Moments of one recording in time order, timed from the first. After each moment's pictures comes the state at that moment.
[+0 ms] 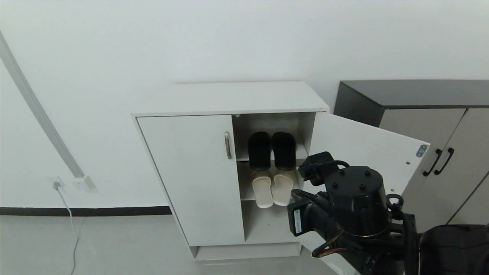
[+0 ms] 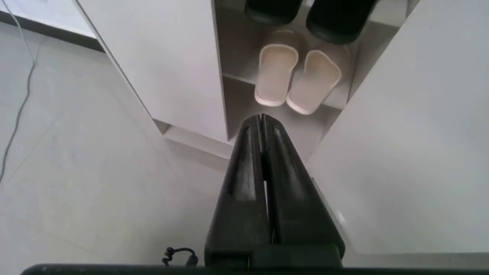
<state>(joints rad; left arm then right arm) 0.00 0.00 0.00 0.00 0.00 -0.01 0.96 1.77 -0.79 -0.63 -0.54 0.21</state>
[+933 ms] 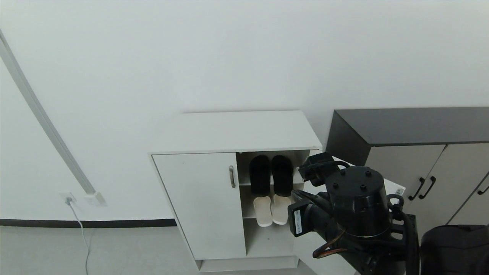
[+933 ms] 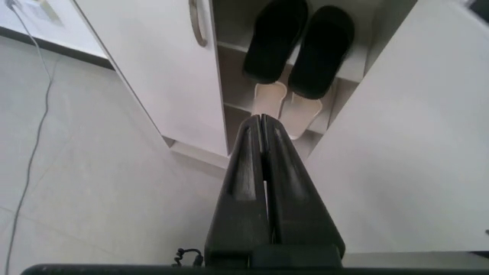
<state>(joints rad) 0.00 0.00 0.00 0.00 0.00 -0.01 0.96 1.77 -0.79 -0.63 -0.55 0.20</state>
